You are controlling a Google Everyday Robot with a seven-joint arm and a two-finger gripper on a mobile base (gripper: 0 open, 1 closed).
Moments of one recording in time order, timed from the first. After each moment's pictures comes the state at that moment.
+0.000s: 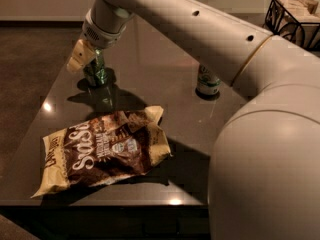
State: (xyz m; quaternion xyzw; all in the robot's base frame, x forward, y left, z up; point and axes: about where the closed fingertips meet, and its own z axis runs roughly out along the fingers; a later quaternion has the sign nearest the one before) arm 0.677 0.181 0.908 -0.48 0.82 0.14 0.29
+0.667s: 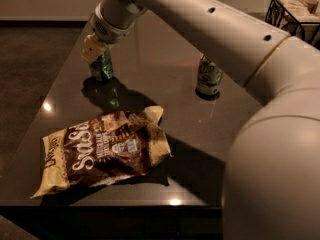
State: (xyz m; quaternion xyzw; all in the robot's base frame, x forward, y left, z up) arm 0.678 0.163 0.923 -0.48 0.81 0.15 0.30
